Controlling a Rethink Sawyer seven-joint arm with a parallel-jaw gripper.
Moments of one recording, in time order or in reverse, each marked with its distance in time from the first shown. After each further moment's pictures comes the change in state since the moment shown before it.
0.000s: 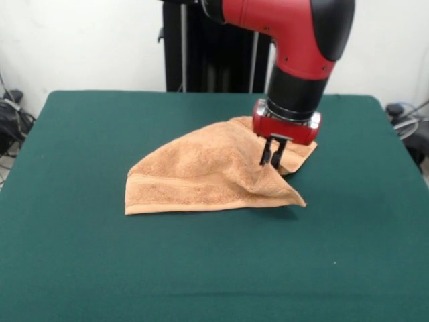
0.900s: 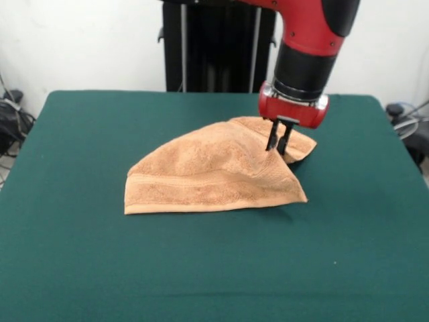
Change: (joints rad) arm 0.011 -0.076 -0.002 0.088 0.035 -0.046 0.000
